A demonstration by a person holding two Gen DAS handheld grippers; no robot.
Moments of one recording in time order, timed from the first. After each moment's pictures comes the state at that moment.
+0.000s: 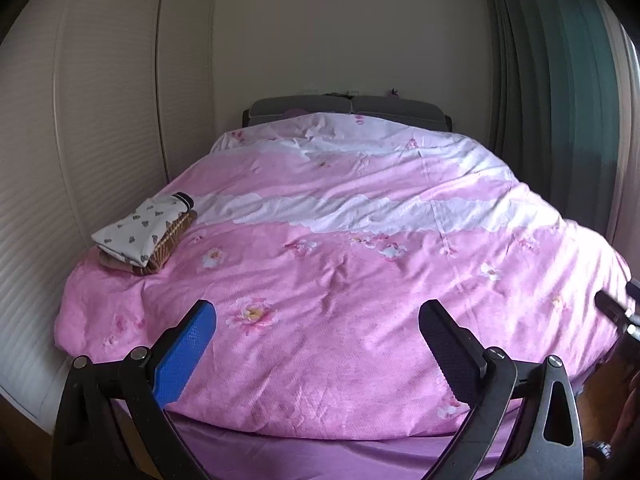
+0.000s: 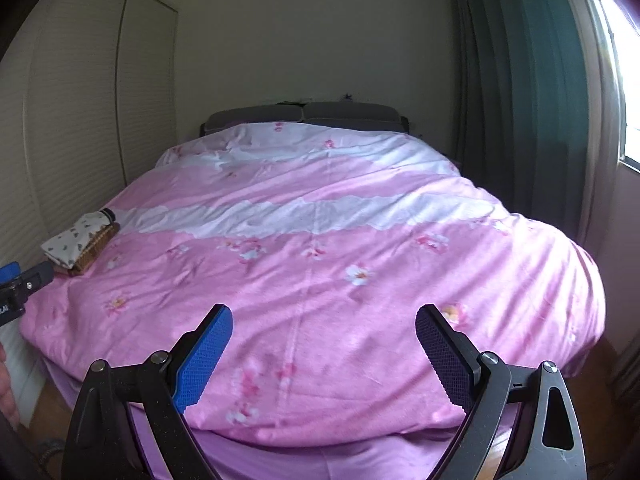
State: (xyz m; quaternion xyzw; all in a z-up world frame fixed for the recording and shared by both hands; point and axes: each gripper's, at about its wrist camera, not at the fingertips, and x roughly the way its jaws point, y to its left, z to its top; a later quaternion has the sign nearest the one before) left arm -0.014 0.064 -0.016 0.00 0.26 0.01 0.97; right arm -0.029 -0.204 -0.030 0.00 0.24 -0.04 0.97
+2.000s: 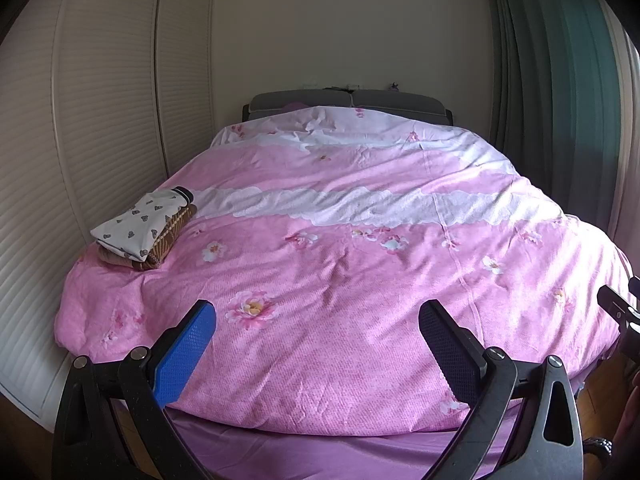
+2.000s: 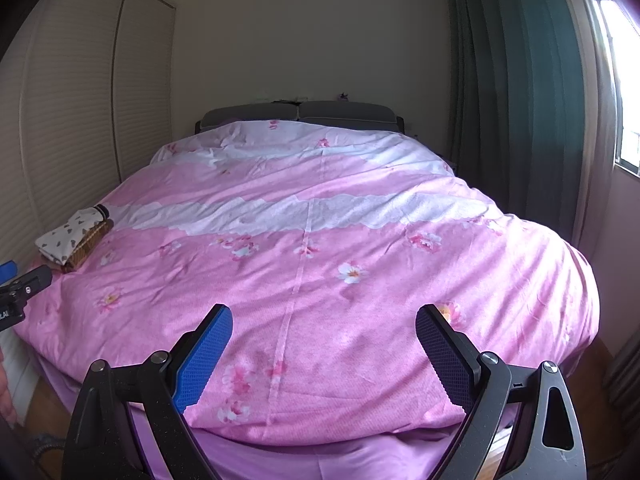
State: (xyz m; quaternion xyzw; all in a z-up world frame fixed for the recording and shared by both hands) left arm -0.011 0.068 -0.021 0.00 0.27 0.01 0.96; right arm -0.028 -0.203 -0.033 0.00 0.25 -0.05 0.97
